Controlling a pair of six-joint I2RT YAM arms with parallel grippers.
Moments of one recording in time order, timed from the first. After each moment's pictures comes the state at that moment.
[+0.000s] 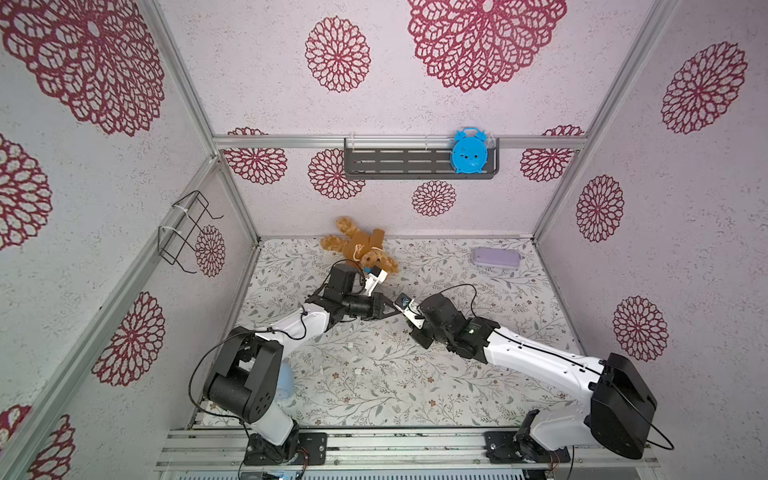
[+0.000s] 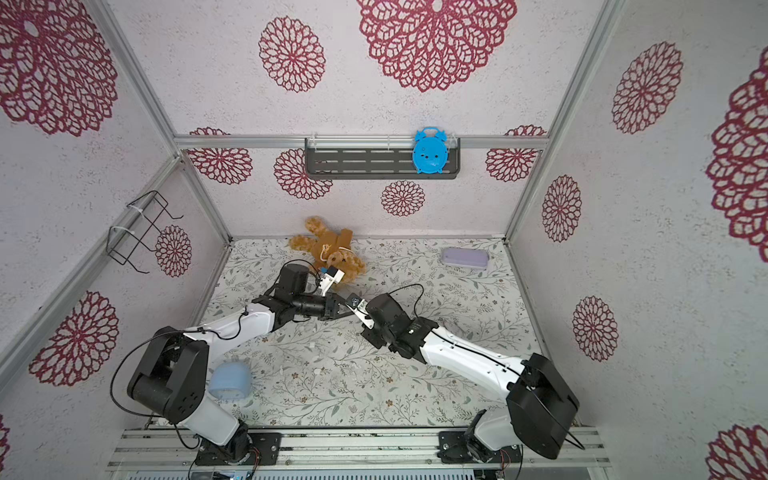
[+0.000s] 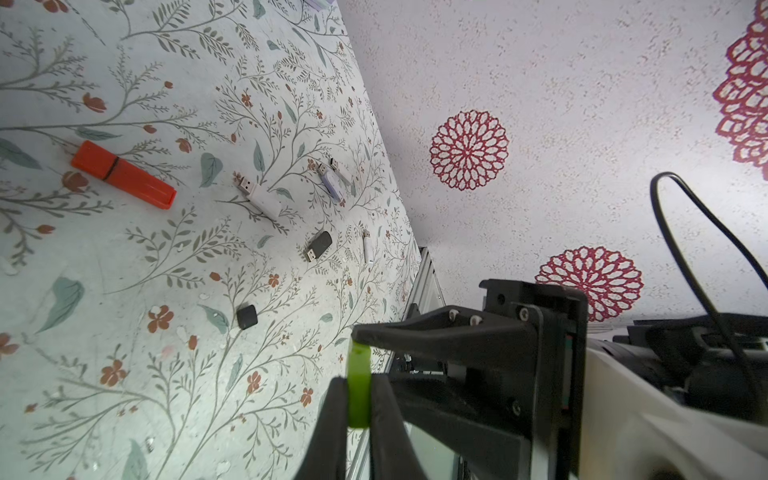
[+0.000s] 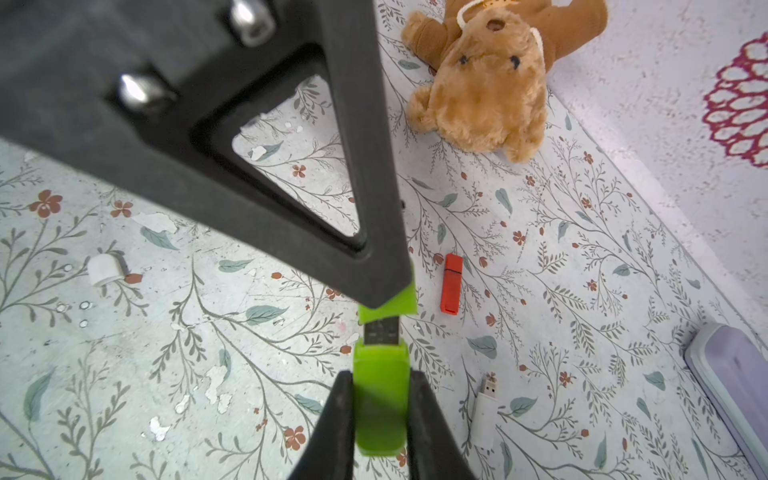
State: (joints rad) left arm -0.43 1.62 0.97 0.00 0.93 -0.57; right arm 0.90 1.39 0.97 -0.30 0.17 -0.20
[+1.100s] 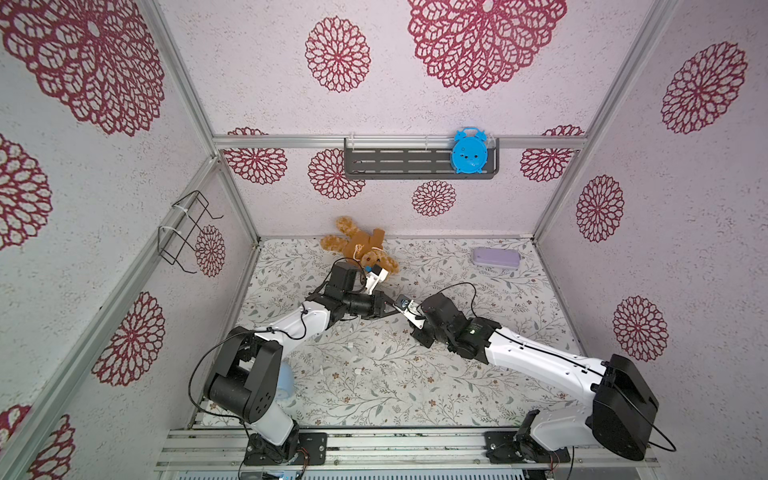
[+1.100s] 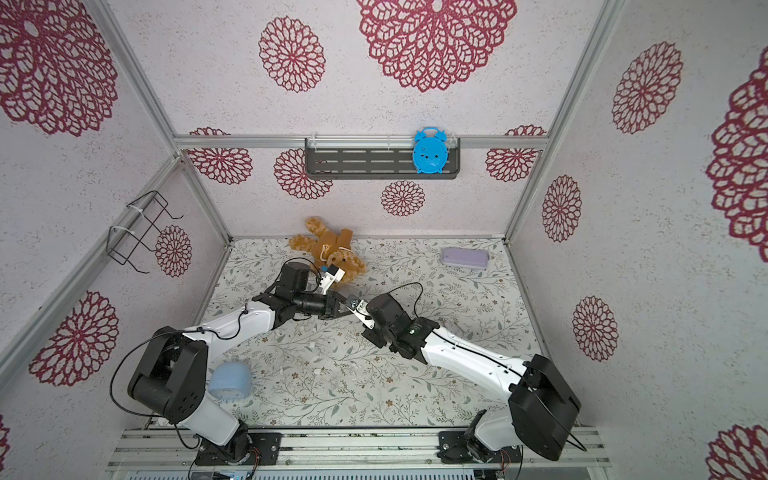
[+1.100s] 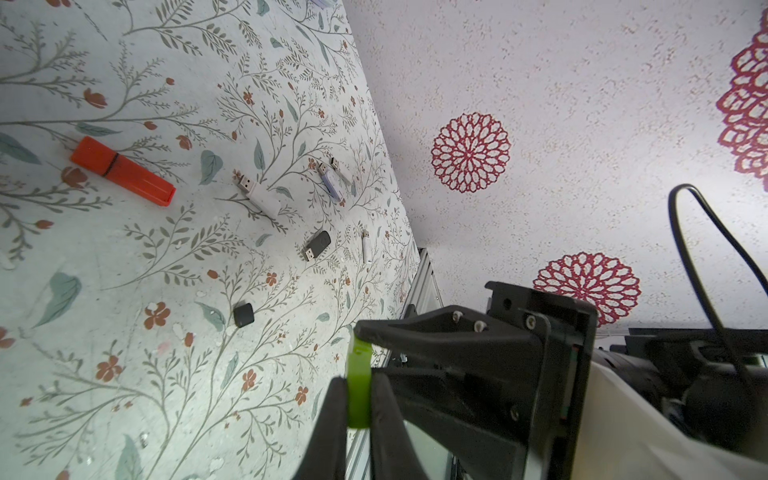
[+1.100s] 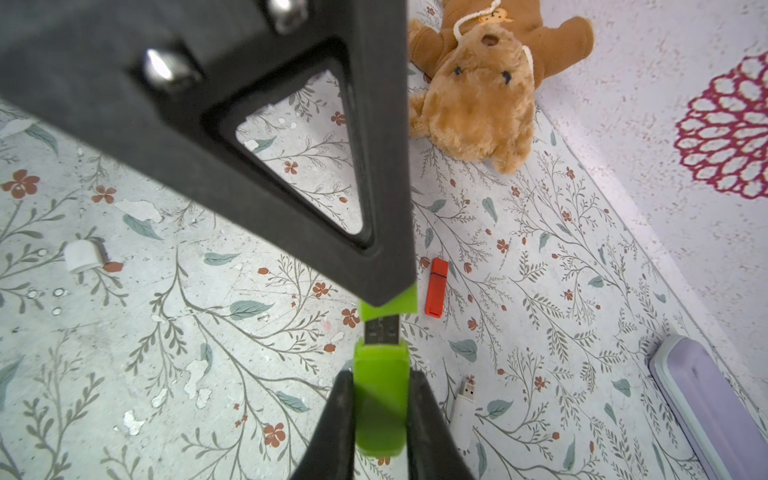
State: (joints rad) left arm -0.43 1.62 1.00 -0.04 0.92 -0.59; right arm 0.90 1.38 0.97 -0.29 0.19 -0.27
